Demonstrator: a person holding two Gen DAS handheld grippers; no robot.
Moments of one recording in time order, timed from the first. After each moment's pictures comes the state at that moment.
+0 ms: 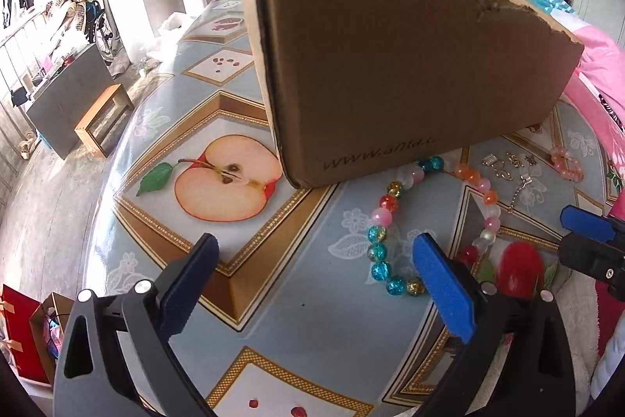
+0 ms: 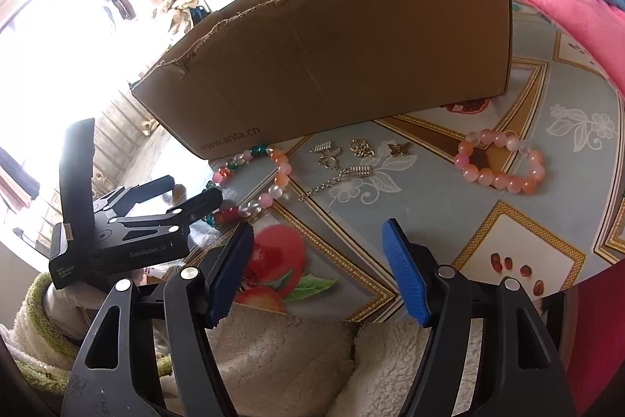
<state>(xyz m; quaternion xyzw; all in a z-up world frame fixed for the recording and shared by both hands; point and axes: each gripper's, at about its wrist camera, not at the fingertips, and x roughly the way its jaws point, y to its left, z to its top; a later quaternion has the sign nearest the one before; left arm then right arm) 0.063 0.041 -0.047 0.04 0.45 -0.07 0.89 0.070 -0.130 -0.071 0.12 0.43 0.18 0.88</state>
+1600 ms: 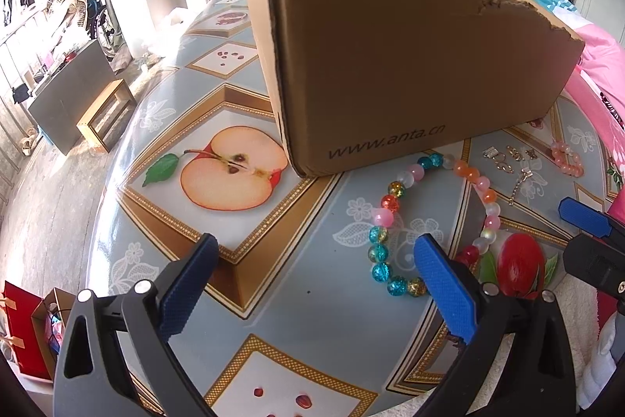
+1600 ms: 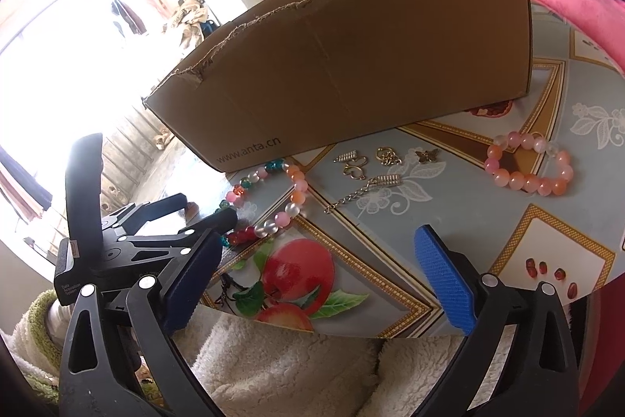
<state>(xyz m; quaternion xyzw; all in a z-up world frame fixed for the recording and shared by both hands) 0.057 0.040 -0.048 0.04 0.46 -0.07 0.89 0.065 -0.118 -0.081 0.15 0.41 0.19 0.88</state>
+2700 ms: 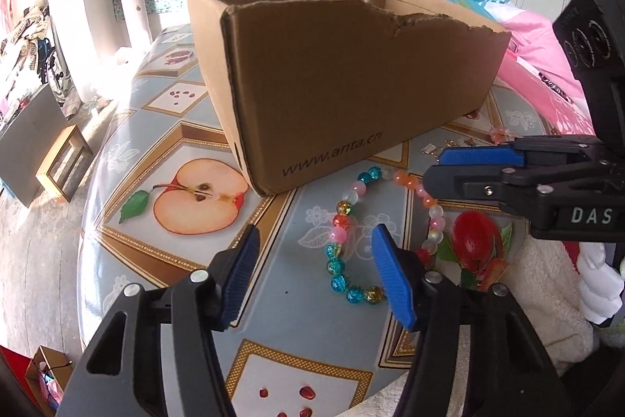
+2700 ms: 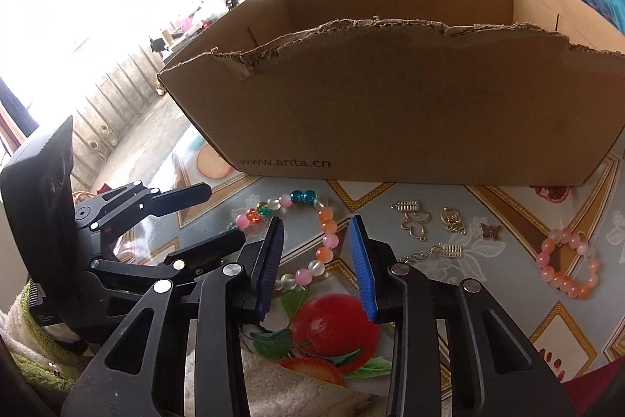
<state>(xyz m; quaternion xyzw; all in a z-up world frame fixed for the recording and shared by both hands) 0.038 0.049 -0.033 0.07 0.41 -0.20 0.89 0.106 -0.054 -0.063 0.03 0.45 0.22 0.87</state>
